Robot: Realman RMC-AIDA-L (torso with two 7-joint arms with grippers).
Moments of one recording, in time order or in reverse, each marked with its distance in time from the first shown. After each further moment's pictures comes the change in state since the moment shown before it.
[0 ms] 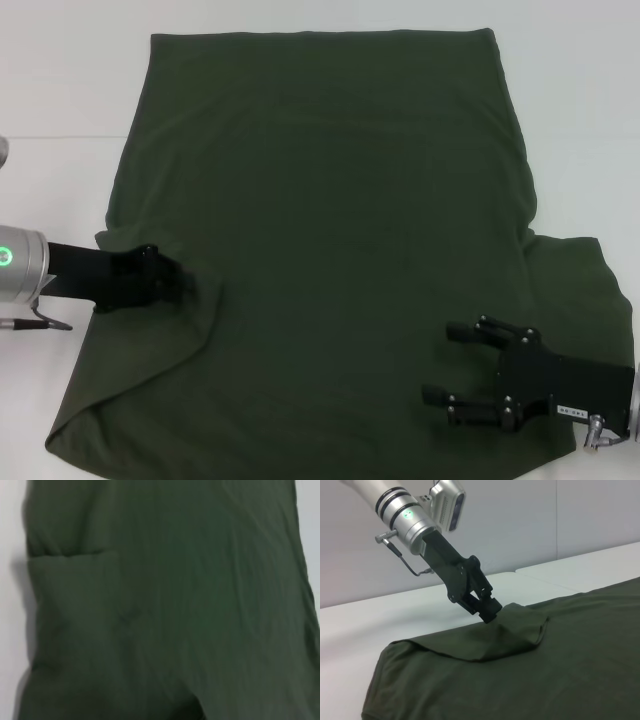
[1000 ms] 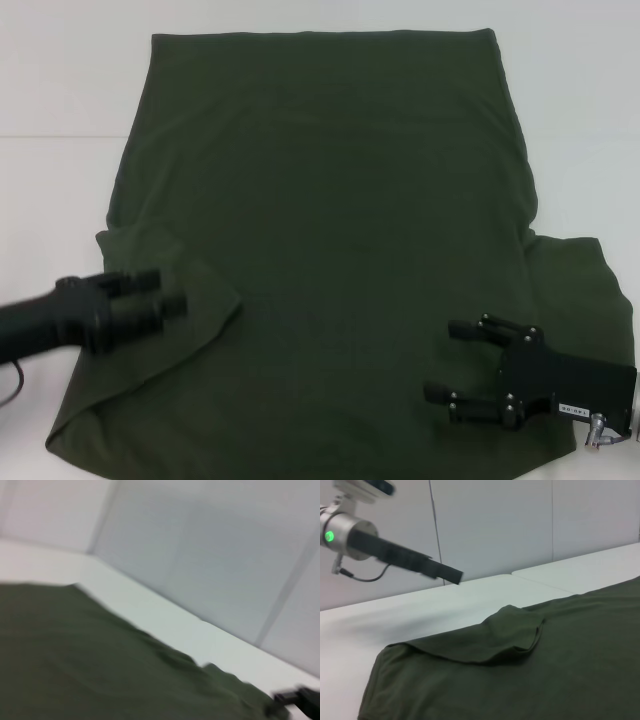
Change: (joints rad) left arm 0.328 -0.056 -0.004 0.081 -0.497 0.265 1.110; right arm -0.003 0.000 0.008 0.002 0.005 0.000 0.000
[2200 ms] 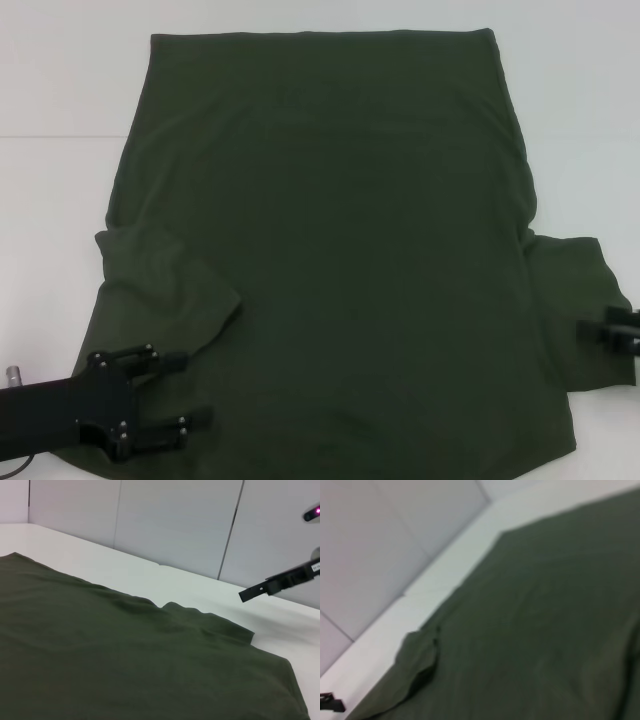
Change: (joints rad) left arm 0.077 -0.073 0.057 0.083 0.123 0.045 0.282; right arm -0.108 -0.045 0.146 -0.471 -0.125 -0.195 0.933
